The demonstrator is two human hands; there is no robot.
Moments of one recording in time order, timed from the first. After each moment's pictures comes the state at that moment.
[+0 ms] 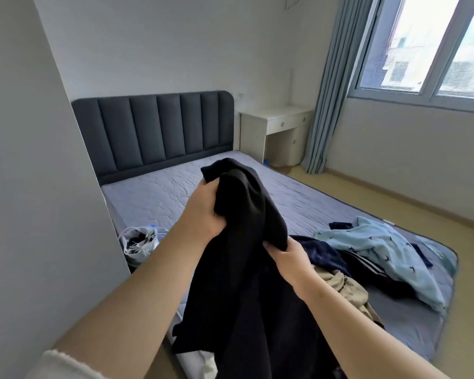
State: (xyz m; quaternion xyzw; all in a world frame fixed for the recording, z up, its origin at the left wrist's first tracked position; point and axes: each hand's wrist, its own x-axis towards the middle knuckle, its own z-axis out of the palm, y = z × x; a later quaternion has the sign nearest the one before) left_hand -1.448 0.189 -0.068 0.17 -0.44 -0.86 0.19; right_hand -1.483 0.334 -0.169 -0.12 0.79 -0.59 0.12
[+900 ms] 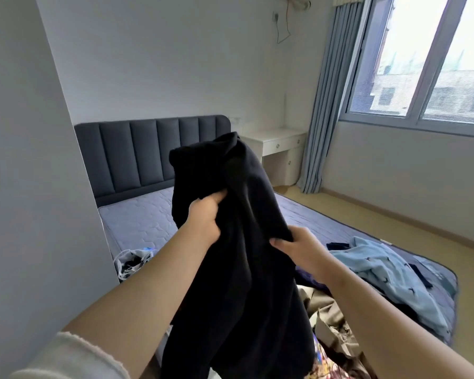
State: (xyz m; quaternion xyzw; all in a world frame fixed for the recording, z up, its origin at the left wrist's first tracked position) left_hand -1.475 0.173 -0.059 0.22 -0.43 -0.85 0.18; right_hand -1.508 0.354 -0.099 -0.24 0.84 -0.48 0.09
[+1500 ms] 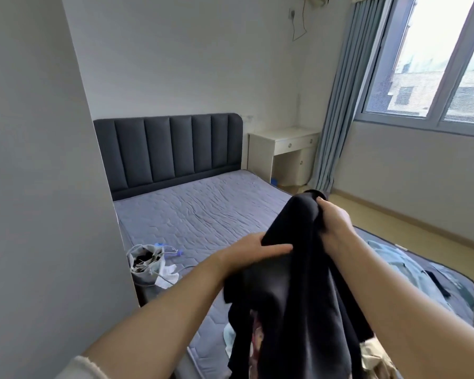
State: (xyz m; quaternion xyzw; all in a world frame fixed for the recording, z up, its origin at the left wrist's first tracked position) left_hand -1.447 0.192 -0.098 0.05 -0.77 -0.63 -0.08; right_hand -1.545 0.329 -0.066 0.04 0.52 -0.84 0.13
